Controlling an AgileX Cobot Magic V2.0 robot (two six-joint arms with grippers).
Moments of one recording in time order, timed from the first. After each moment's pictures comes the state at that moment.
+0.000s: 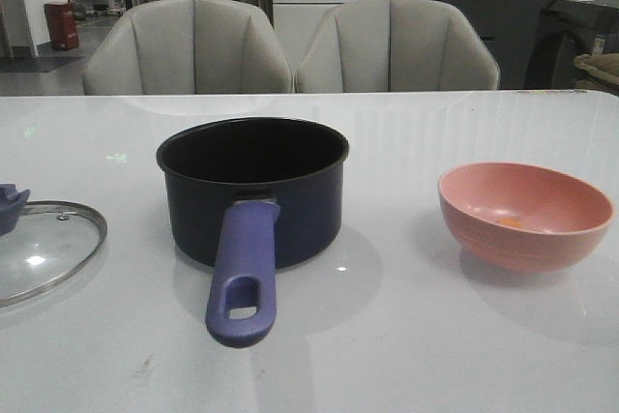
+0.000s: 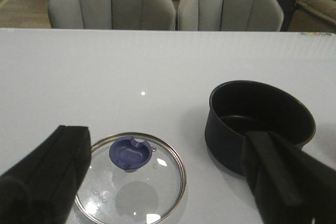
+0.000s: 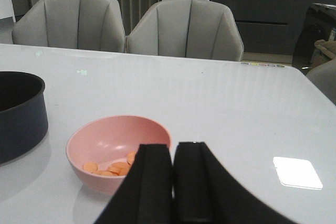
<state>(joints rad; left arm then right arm) -0.22 0.25 -0.42 -0.02 0.45 -0.11 0.09 -0.01 0.03 0.06 0.07 -0.05</state>
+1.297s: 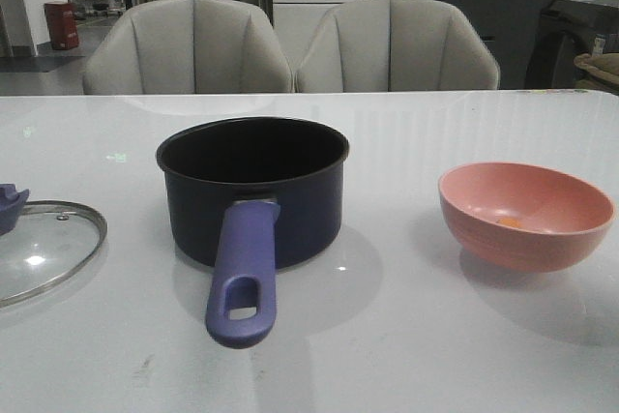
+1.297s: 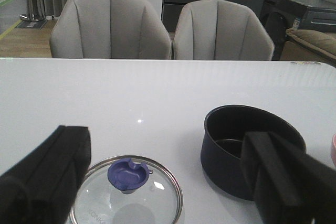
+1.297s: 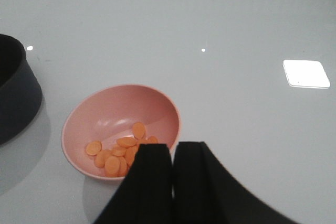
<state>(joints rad) -0.22 0.15 -0.41 -0.02 0.44 -0.11 0.09 0.68 -0.32 0.10 0.10 -0.01</state>
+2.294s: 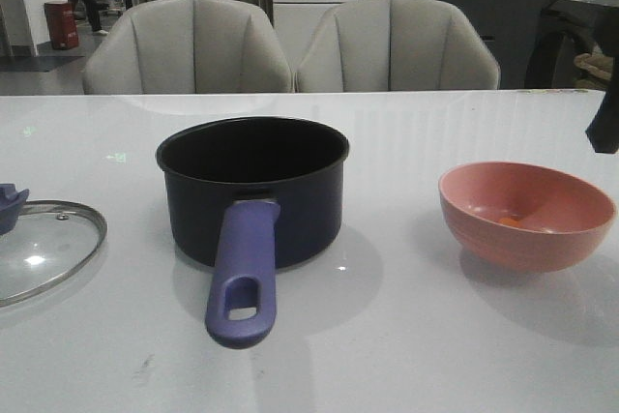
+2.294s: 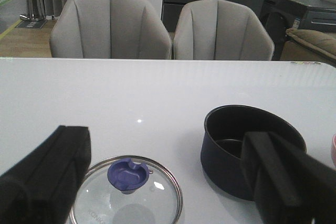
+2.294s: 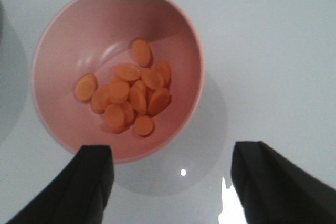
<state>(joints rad) -0.22 0.15 -0.41 -0.02 0.44 -0.11 0.05 1.36 -0.88 0.16 0.65 0.03</state>
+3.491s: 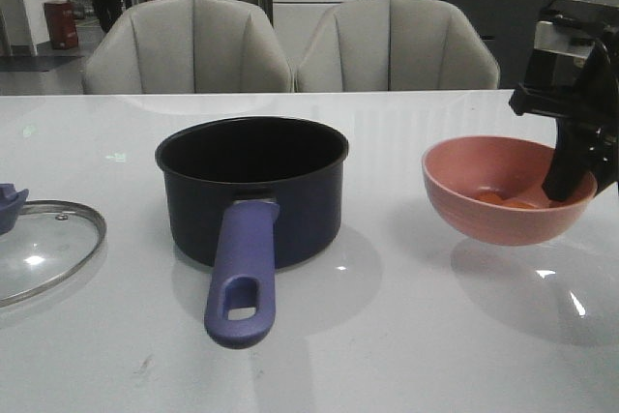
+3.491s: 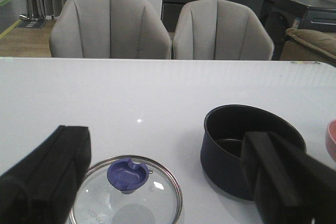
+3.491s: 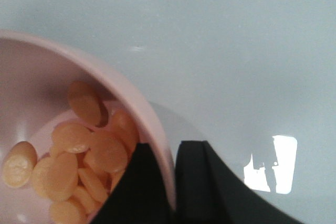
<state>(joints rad) -0.22 0.15 -0.41 -0.02 0.44 -0.11 0.00 1.80 -1.19 0.32 0.73 -0.14</state>
